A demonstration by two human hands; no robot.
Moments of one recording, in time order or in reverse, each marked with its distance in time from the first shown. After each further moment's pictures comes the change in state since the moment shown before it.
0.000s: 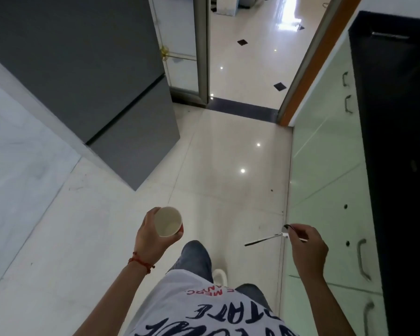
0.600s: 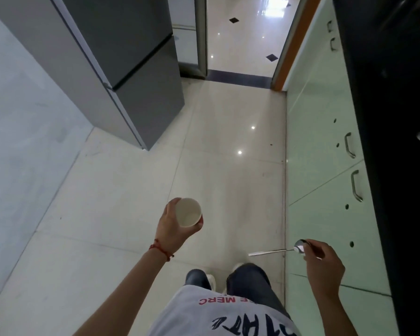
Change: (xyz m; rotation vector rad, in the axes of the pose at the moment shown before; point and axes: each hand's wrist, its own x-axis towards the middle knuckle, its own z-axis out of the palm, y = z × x) left_hand -0.271 -0.139 -0.059 -0.005 -0.137 0.125; right_hand -0.352 0.133 -0.092 -0.040 0.102 0.175
